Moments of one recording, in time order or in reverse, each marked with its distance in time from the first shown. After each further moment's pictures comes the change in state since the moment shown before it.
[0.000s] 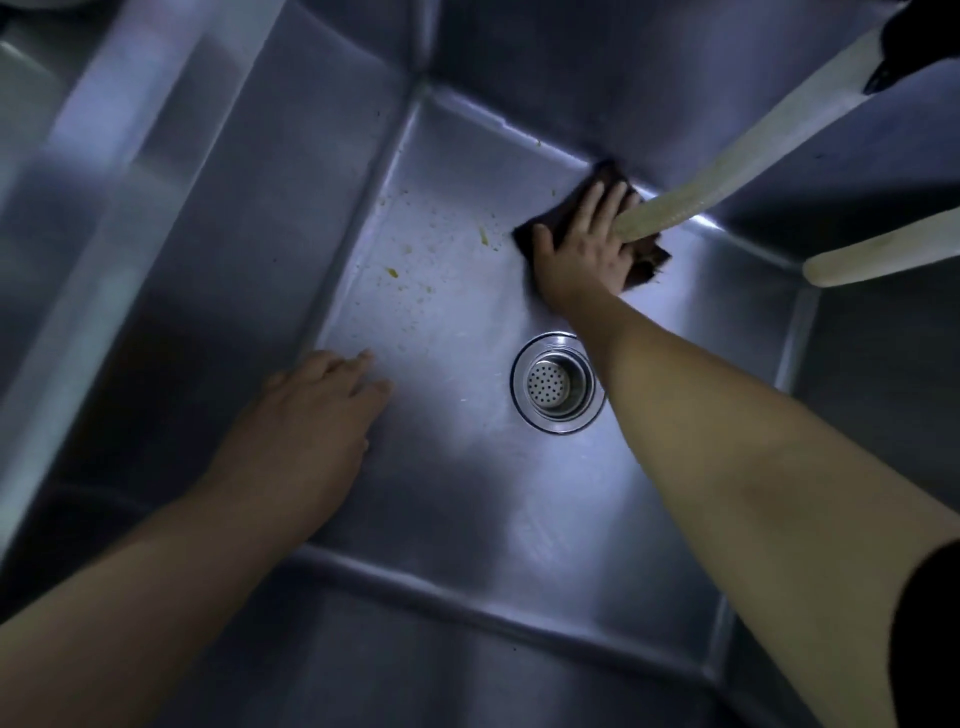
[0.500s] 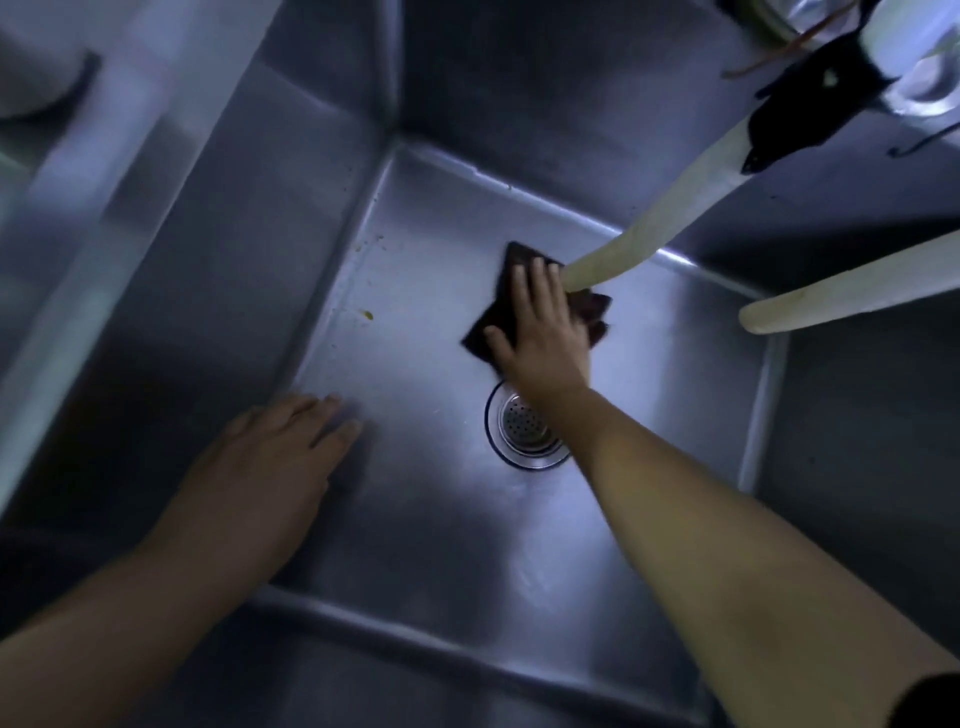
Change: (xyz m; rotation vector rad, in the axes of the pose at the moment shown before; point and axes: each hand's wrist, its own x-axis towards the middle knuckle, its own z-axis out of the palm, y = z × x) left_hand -0.001 0.004 -0.010 0.095 0.080 0.100; right_hand -0.042 0.032 0.013 -0.005 -0.026 -0.390
